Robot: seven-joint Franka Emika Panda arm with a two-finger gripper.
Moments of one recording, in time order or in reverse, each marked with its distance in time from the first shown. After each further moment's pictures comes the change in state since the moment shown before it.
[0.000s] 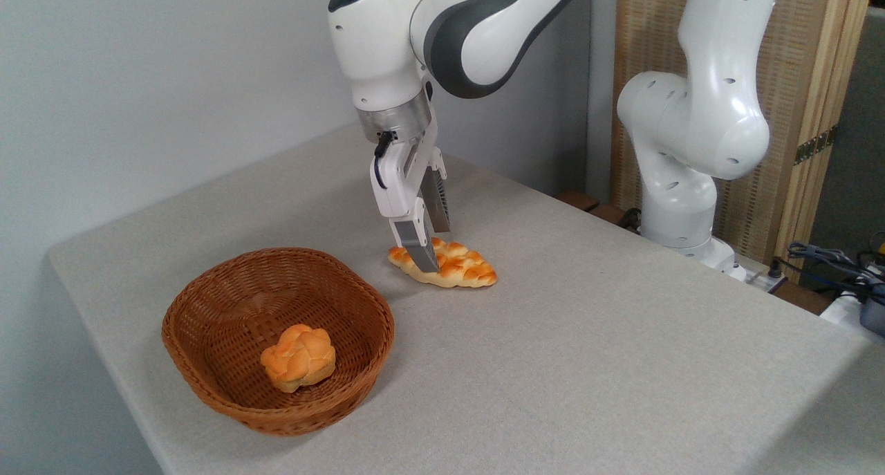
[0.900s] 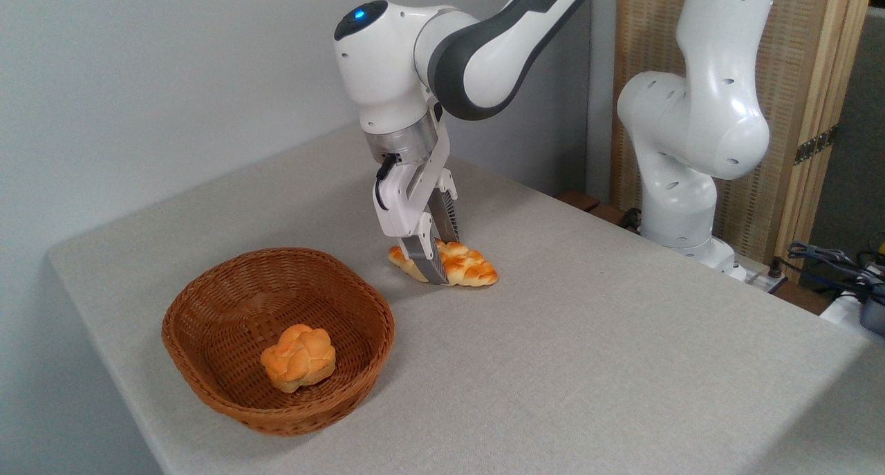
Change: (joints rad) arm -0.001 0.025 0.000 -0.049 0.009 0.048 0.085
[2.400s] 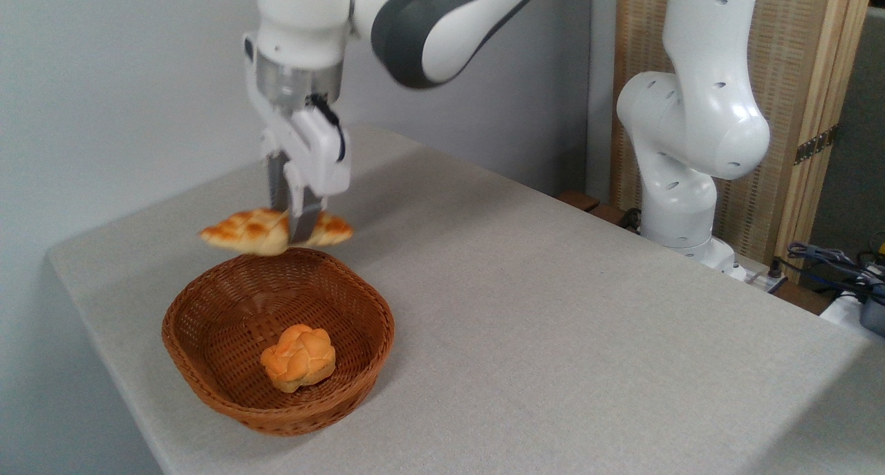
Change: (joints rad) arm 0.009 0.196 0.104 0.427 -0.270 0.153 -0.669
